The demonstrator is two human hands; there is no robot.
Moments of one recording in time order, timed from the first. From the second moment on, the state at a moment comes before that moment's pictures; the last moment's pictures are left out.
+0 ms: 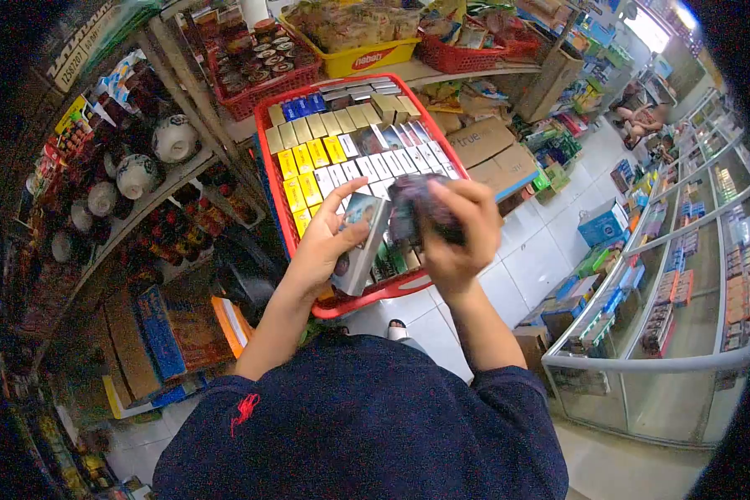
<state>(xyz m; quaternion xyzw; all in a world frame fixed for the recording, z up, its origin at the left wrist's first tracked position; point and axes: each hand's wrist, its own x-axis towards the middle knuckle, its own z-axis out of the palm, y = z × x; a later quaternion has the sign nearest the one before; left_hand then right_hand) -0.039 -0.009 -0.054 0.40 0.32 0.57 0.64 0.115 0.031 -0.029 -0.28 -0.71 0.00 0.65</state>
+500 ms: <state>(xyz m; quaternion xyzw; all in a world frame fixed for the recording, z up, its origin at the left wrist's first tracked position) -0.041 0.004 -0.053 0.34 0.27 0.65 0.62 0.093 0.016 -0.051 -0.12 -0.83 0.15 0.52</state>
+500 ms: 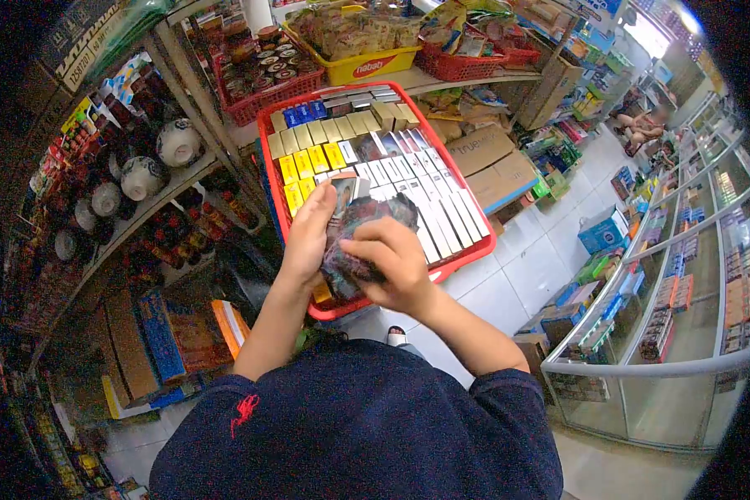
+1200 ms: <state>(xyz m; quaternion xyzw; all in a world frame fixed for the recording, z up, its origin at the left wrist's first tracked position) -0.039 -0.003 -0.040 0.41 0.24 0.60 0.64 0.102 0.013 -0.042 -0.14 -0.79 0.13 0.58</state>
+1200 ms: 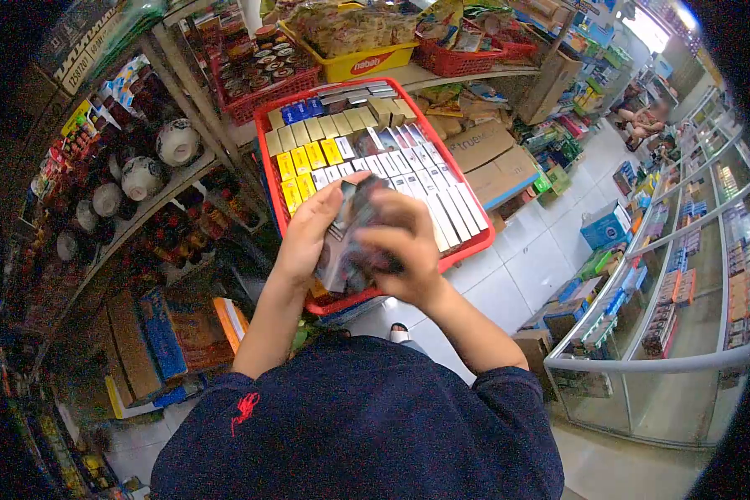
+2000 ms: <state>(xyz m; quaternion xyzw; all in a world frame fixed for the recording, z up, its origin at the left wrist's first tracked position) -0.031 0.002 -0.041 0.38 0.30 0.66 0.57 0.098 0.014 -0.038 -0.18 -0.77 0.18 0.58</state>
